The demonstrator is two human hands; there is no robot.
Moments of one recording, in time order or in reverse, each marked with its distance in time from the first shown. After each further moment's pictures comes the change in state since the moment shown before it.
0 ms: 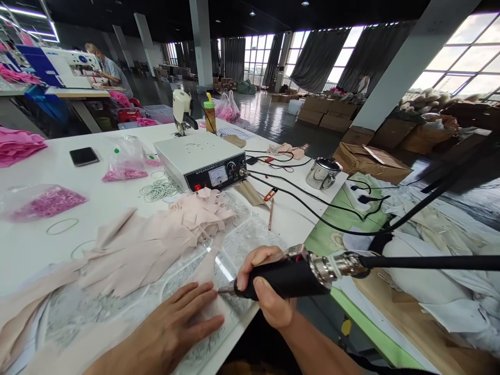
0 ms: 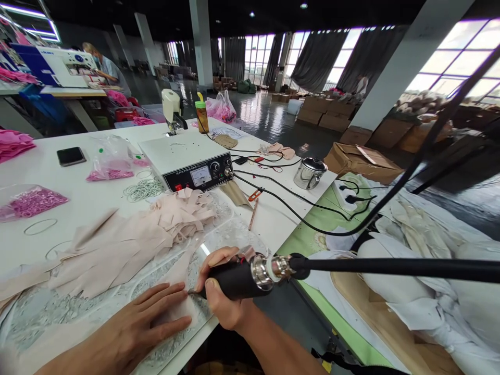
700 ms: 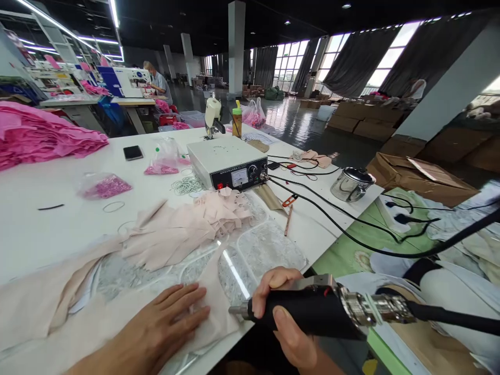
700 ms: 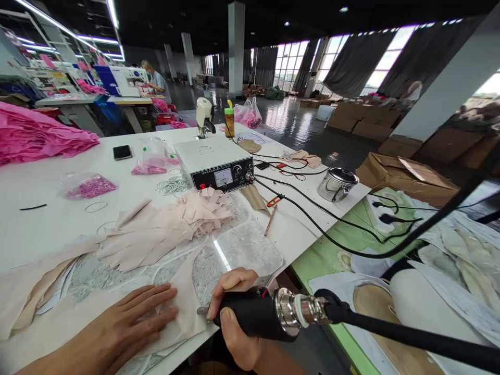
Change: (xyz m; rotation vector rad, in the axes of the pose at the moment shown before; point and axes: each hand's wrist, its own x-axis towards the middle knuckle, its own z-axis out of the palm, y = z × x) left_hand -0.038 0.034 -0.011 0.132 0.046 -0.289; right_hand -0.033 -0.016 -0.009 0.047 -0.065 0.139
